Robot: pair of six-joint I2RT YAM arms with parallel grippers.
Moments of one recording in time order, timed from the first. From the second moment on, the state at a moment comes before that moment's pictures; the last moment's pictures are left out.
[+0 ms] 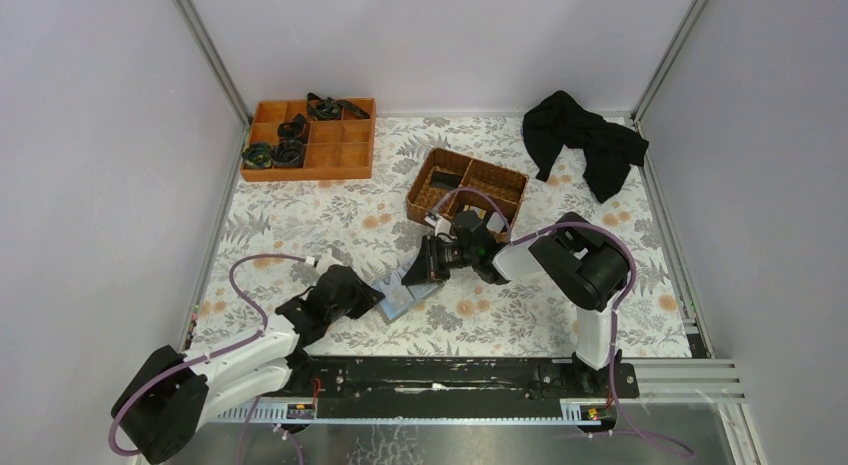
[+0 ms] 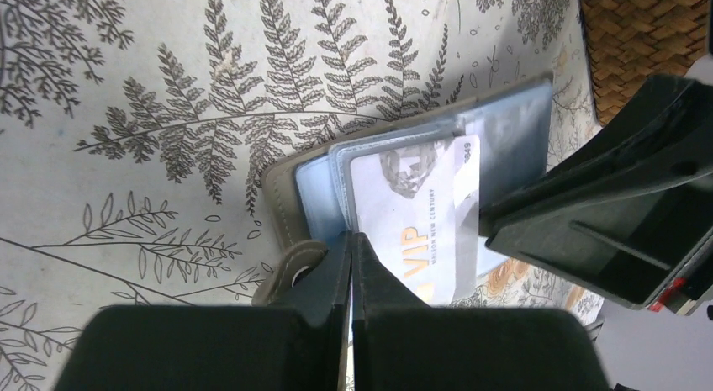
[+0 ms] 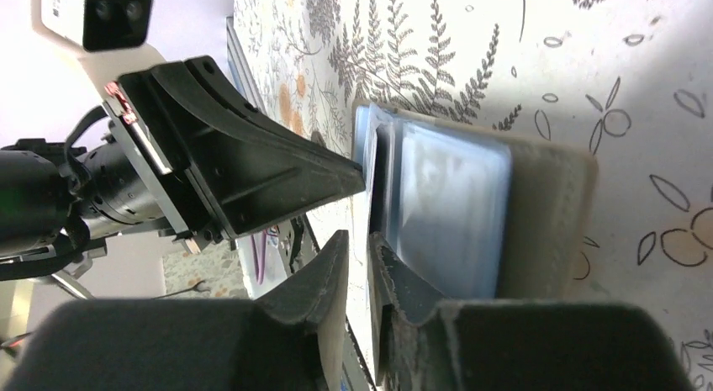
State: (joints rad) left arm -0.67 0.90 0.16 -0.01 -0.13 -1.19; right arm 0.76 1.95 0.79 0.62 -0.72 0.94
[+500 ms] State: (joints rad) left arm -0.68 0.90 0.15 0.02 -0.09 -1.19; right arm 0.75 1.94 0.81 0.59 -0.70 0.88
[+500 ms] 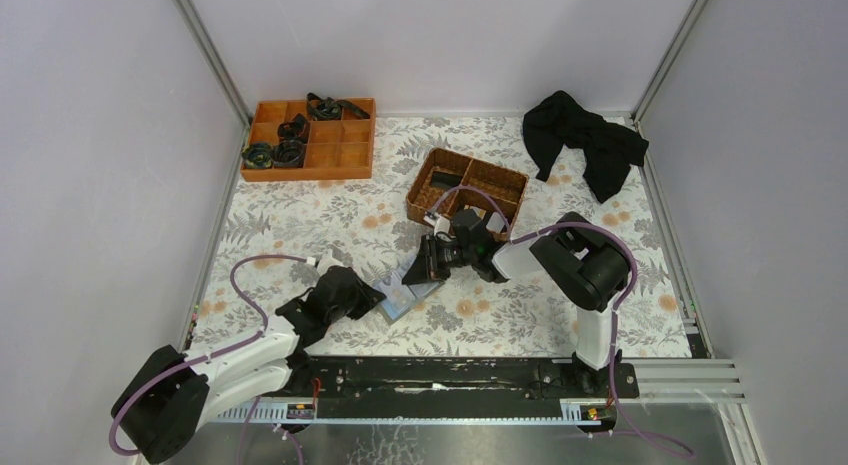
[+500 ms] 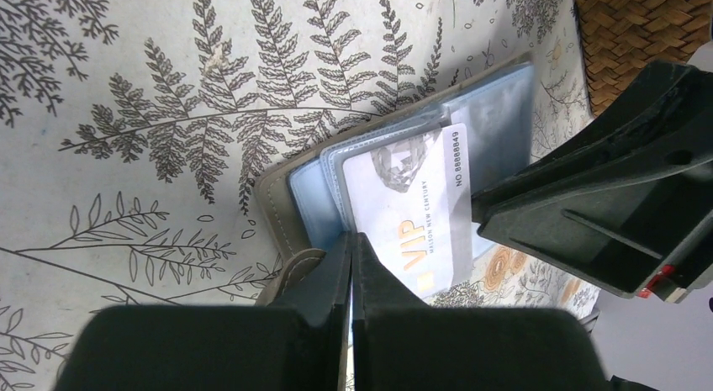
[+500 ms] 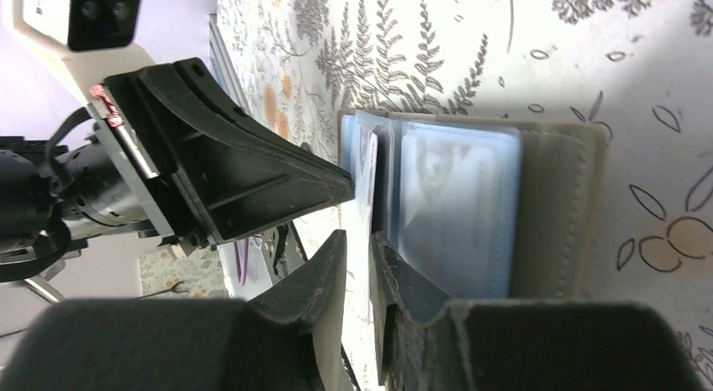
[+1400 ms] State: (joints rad) left arm -0.68 0.94 0.15 0.08 -0.07 -1.19; right arm 0.82 1.93 0.93 0.28 -0.61 0.67
